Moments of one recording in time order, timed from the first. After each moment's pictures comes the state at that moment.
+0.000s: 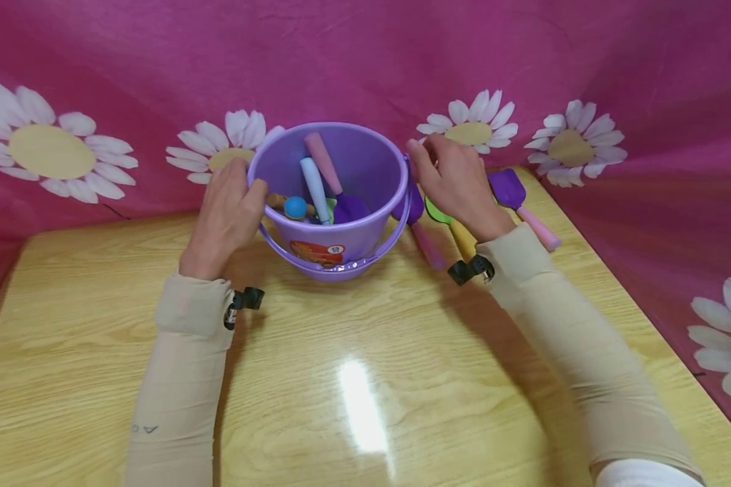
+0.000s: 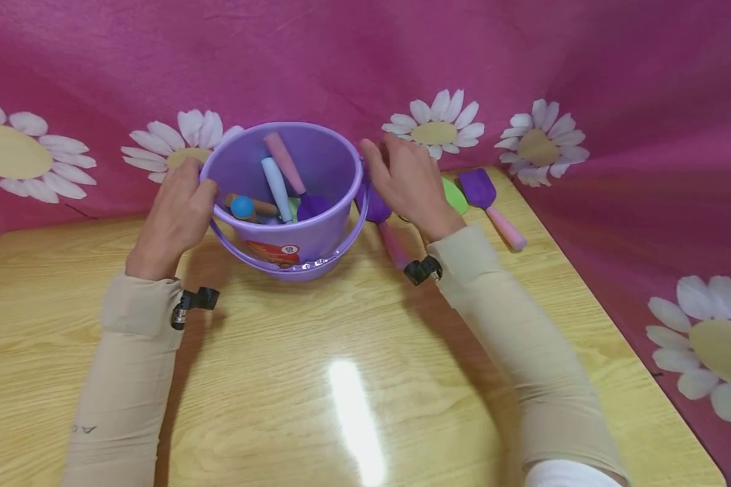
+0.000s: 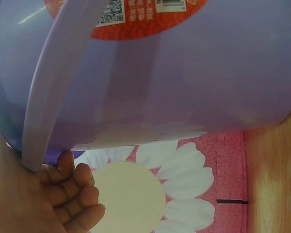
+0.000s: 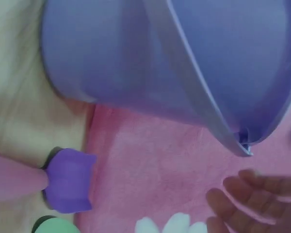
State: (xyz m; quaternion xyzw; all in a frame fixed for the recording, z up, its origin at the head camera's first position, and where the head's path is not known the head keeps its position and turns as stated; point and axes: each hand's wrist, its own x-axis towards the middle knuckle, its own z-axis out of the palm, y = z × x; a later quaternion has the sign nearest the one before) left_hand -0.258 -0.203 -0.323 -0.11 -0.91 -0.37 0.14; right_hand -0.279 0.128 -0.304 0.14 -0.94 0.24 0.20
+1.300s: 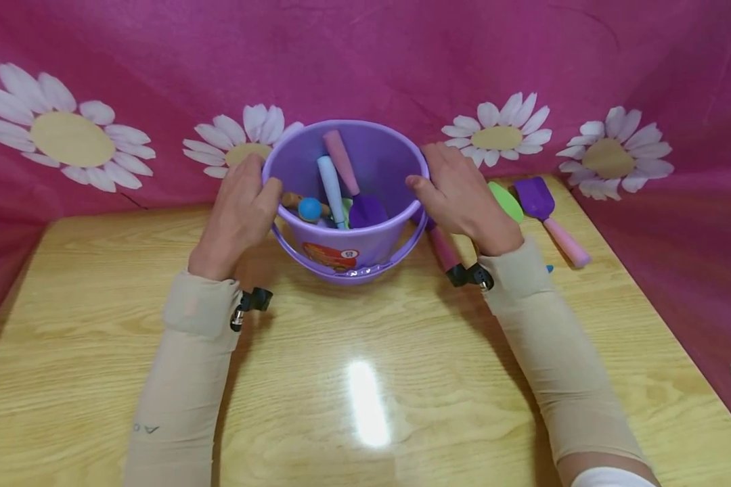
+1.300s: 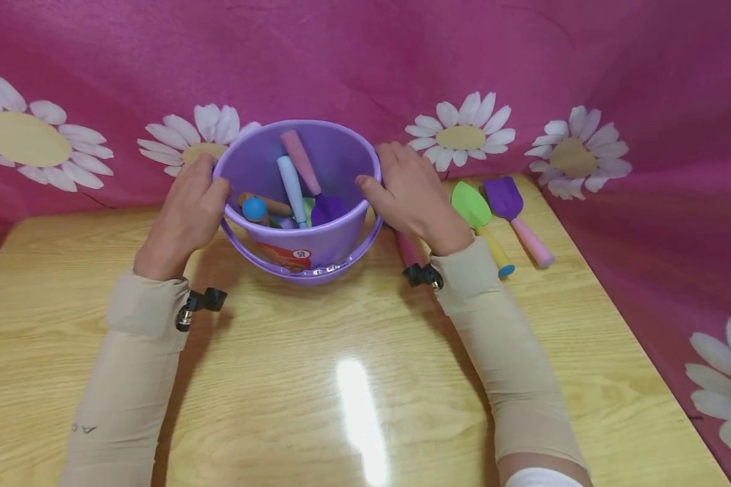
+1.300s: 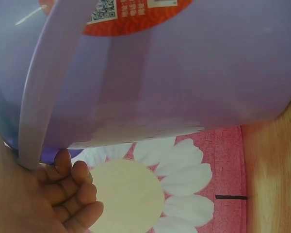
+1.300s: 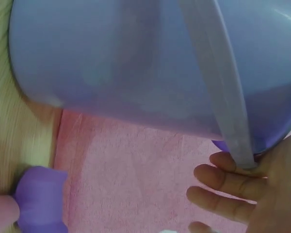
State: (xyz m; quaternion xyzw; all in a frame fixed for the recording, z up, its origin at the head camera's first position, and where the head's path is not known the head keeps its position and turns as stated) left_hand -0.260 -0.204 -0.326 -0.10 -0.91 -0.37 0.16; right_hand -0.299 0.119 -0.321 0.26 -0.93 0.22 0.15
